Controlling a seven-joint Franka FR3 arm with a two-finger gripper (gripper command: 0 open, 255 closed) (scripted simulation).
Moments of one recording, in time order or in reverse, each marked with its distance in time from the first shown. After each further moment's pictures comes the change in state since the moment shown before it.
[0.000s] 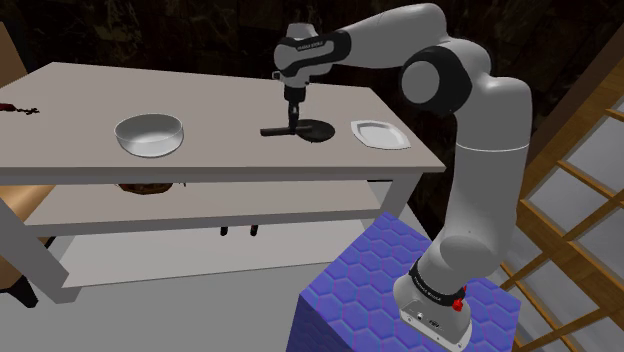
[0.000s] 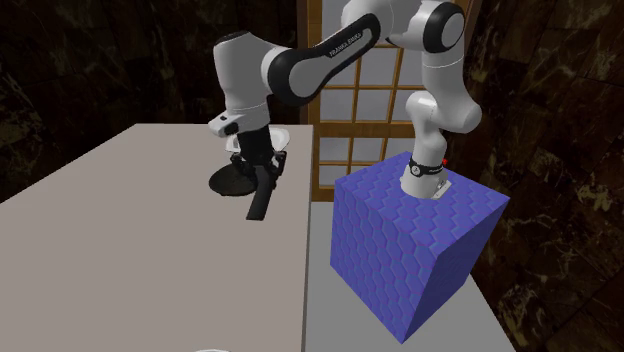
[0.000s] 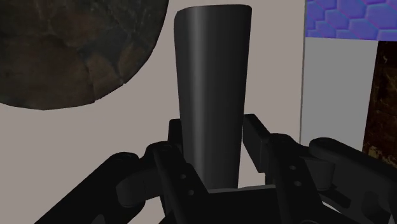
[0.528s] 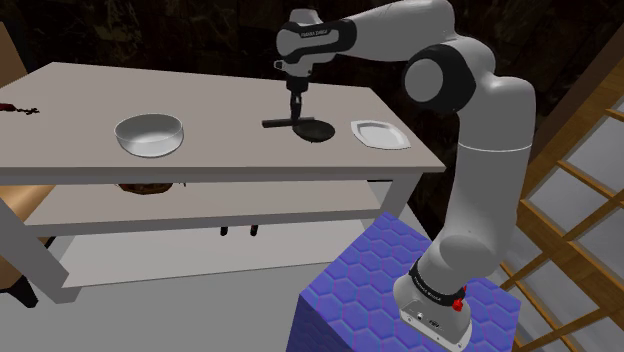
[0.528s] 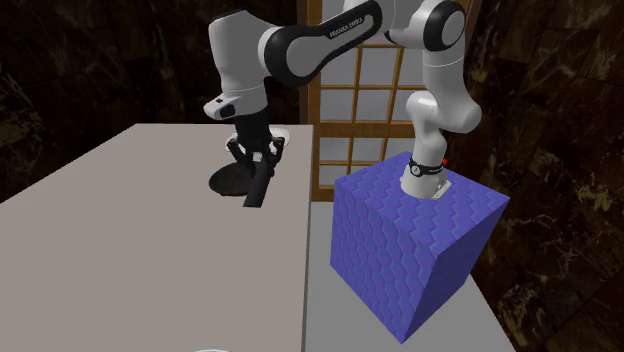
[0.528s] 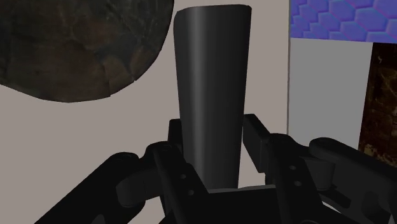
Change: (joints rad) arm -0.008 -0.018 -0.005 0.062 -0.004 -0.081 -0.005
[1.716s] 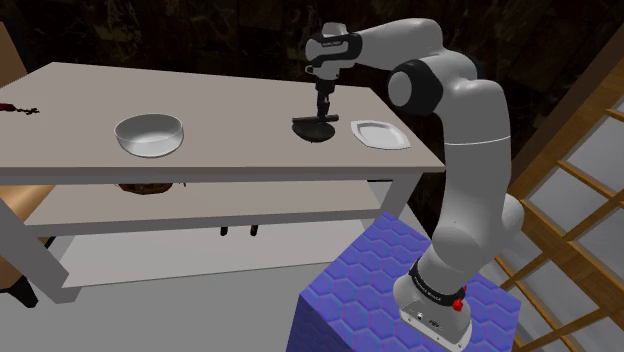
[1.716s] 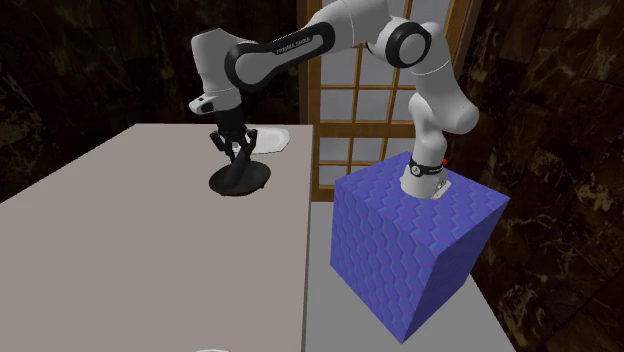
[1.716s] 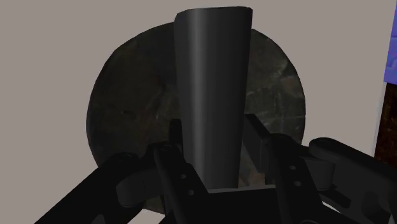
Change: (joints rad) arm -0.198 0.176 -0.058 0.181 0.037 -0.020 -0.245
